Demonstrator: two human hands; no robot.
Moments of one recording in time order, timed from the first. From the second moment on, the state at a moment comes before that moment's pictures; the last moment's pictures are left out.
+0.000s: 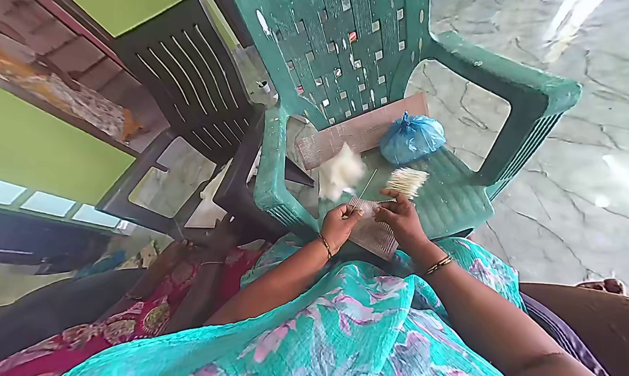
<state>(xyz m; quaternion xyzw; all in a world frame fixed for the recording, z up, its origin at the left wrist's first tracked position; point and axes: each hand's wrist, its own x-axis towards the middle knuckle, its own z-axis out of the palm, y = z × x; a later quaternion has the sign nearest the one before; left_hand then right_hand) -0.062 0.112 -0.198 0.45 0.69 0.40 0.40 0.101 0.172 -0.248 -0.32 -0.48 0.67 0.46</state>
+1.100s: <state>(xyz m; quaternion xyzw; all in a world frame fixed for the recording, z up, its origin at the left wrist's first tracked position) -0.060 0.105 -0.203 0.35 0.67 0.42 0.51 0.102 0.171 -0.247 -0.33 -0.54 0.66 0.41</state>
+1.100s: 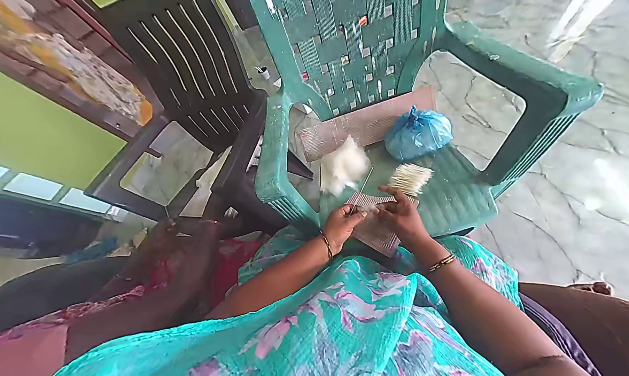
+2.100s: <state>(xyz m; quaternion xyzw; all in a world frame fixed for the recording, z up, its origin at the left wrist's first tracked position) -0.064 0.107 -0.215 0.45 0.68 0.37 0.45 0.096 0.168 -0.254 -0.36 -0.60 0.59 0.40</state>
